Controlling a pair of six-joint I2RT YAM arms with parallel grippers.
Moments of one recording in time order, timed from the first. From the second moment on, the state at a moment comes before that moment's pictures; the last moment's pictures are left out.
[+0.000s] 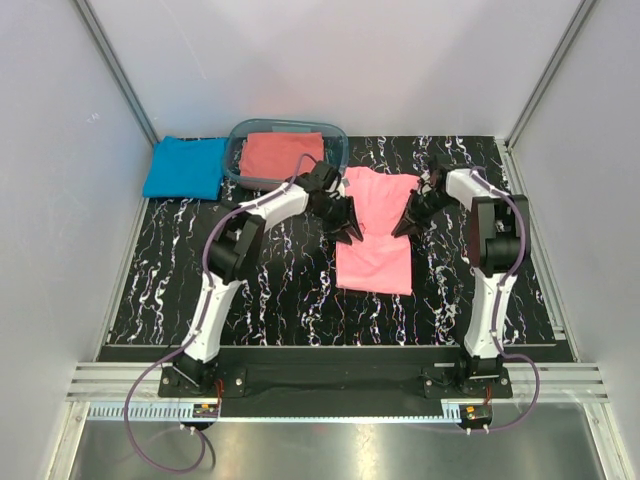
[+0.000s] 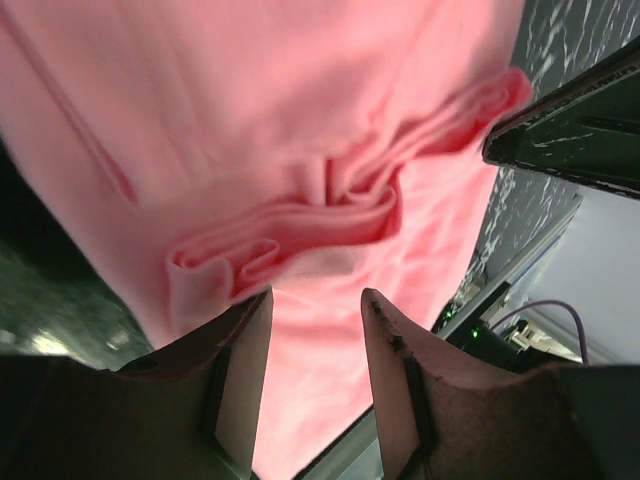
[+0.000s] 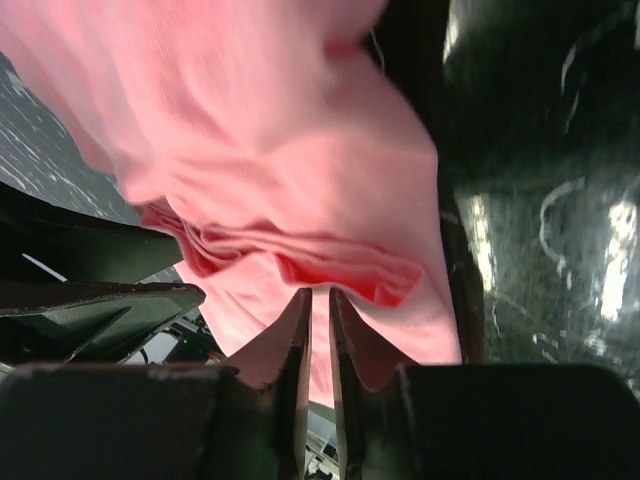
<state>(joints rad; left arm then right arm) -0.56 2.32 1.81 -0.58 0.60 -0.66 0.07 2.16 1.60 -0.87 -0.54 0.47</state>
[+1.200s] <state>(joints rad) -0.70 2.03 1.40 -0.54 0.59 -0.60 0.18 1.80 1.08 -0.87 -0.52 0.43</state>
